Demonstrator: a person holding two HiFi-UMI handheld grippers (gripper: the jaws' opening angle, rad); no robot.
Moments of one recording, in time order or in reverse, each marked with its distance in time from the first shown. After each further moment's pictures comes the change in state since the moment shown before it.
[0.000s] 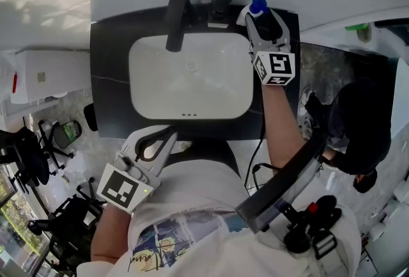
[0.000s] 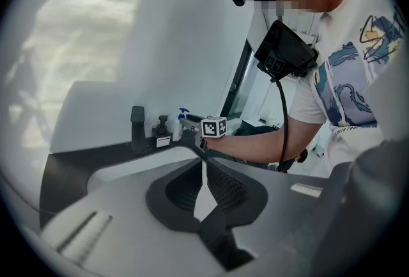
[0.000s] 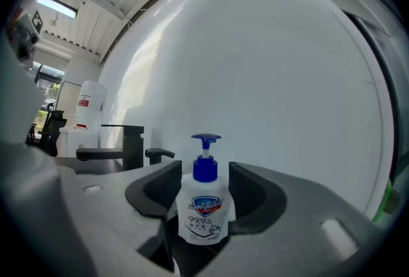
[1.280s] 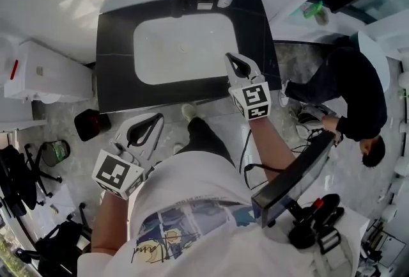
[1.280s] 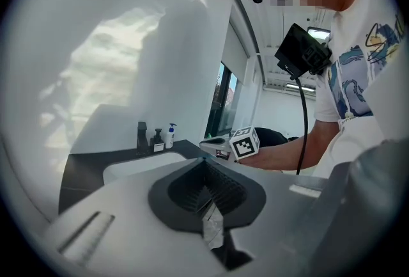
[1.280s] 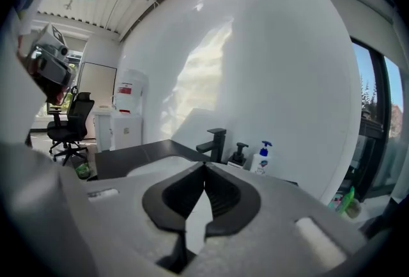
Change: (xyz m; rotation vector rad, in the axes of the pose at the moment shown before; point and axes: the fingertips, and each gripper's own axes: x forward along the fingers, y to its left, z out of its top) left arm -0.147 -0.072 -0.069 0.080 -0.209 -0.022; right arm -0.231 0.191 0.042 -0.141 0.231 0.079
